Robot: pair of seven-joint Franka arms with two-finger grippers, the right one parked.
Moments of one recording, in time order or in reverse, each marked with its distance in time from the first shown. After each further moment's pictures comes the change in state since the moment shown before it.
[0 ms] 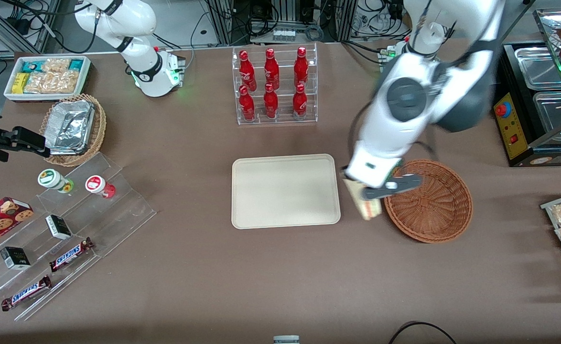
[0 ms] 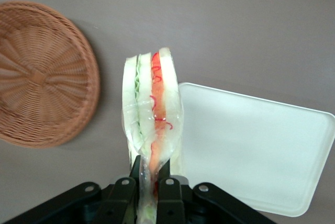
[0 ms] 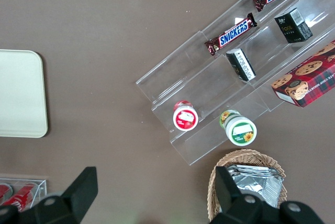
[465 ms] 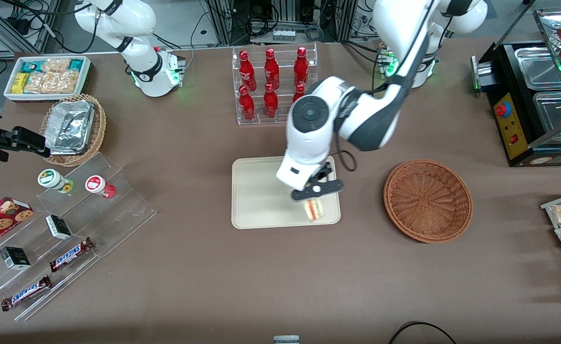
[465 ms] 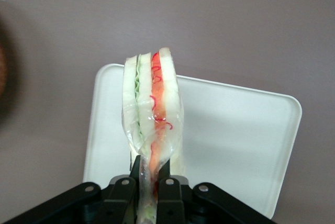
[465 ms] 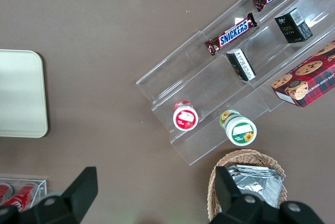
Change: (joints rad) arm -0.157 0.206 0.001 0.111 0.001 0.138 -0.114
